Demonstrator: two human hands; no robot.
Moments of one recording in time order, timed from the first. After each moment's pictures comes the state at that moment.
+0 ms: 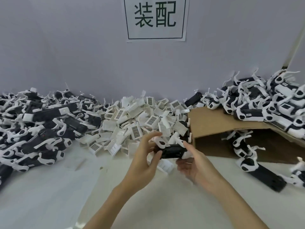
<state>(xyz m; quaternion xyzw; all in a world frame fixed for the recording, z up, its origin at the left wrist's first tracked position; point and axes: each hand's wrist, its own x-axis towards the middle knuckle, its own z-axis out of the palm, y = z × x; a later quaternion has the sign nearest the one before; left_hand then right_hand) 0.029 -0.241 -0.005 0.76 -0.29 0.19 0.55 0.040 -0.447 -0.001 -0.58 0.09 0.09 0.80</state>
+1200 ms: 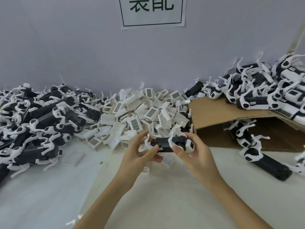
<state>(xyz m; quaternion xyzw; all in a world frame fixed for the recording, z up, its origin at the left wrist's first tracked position) 0.028 -0.224 -0.013 0.66 -0.10 0.00 0.74 0.017 -0.438 -0.015 -0.72 -0.13 -0.17 0.66</state>
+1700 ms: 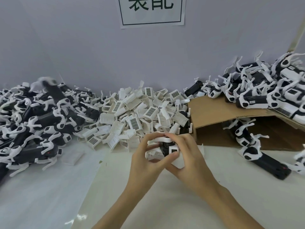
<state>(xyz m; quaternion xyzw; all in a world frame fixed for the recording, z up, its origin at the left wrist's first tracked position) -0.003 -0.262 -0.006 0.72 -0.15 0.14 0.66 0.010 -0.427 -0.022 -0.84 -0.28 -0.32 0.35</state>
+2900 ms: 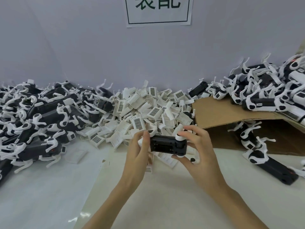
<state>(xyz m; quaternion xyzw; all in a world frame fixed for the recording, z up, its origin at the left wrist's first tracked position) 0.011 -0.234 0.002 0.72 -0.02 0.06 0.69 0.021 -0.439 -0.018 -0.78 -0.29 -0.35 0.43</state>
